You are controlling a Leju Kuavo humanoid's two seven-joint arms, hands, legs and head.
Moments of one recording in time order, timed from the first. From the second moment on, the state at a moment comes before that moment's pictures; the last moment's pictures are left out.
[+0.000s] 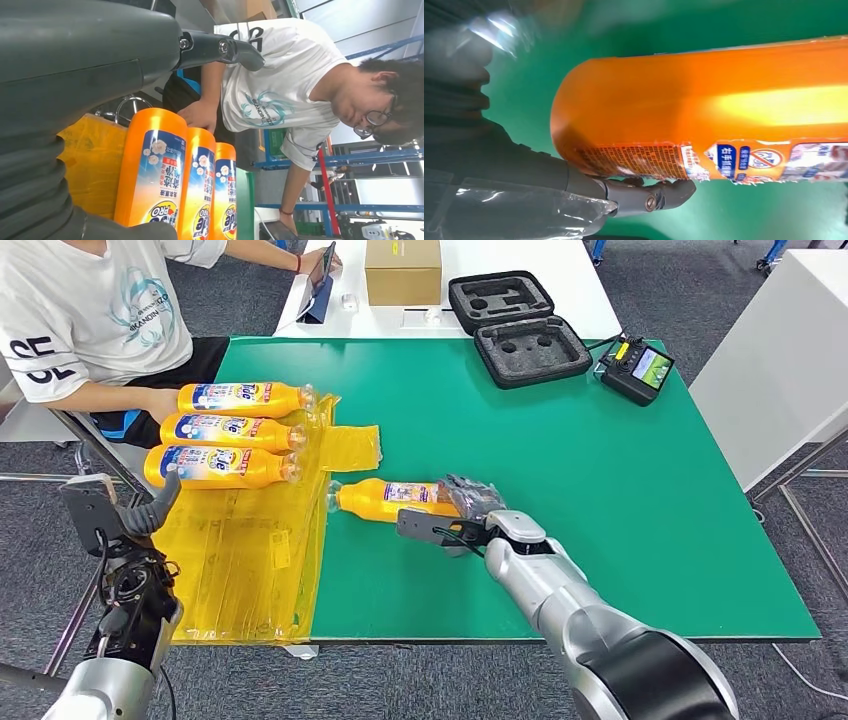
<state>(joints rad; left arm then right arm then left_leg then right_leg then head) -0.43 0.04 0.25 -0.94 0.09 0.52 -0.70 -0.82 0.20 0.20 -0.33 1.08 -0.09 -0.11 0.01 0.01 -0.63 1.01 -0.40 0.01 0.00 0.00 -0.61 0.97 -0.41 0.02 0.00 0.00</state>
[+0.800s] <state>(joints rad) -0.43 0.04 0.25 -0.94 0.12 0.51 -0.70 -0.84 0.22 0.20 -0.32 1.05 -0.11 -0.16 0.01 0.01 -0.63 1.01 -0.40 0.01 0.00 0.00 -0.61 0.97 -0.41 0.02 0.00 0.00</state>
